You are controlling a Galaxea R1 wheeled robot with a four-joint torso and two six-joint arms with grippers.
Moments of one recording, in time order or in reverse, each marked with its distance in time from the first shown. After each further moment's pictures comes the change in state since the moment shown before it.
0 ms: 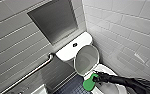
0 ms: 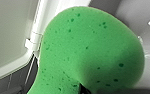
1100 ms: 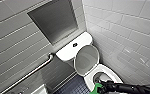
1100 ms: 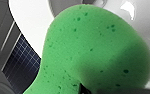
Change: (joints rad) left arm 0.000 0.000 0.000 0.000 -0.001 0.000; right arm -0.086 -0.202 0.431 -0.129 -0.300 0.014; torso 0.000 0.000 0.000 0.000
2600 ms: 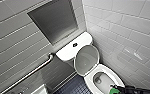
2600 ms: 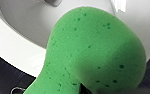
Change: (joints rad) left arm 0.000 0.000 0.000 0.000 -0.008 0.000; right arm -0.039 -0.360 0.348 -0.028 -0.106 0.043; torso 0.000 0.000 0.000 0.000
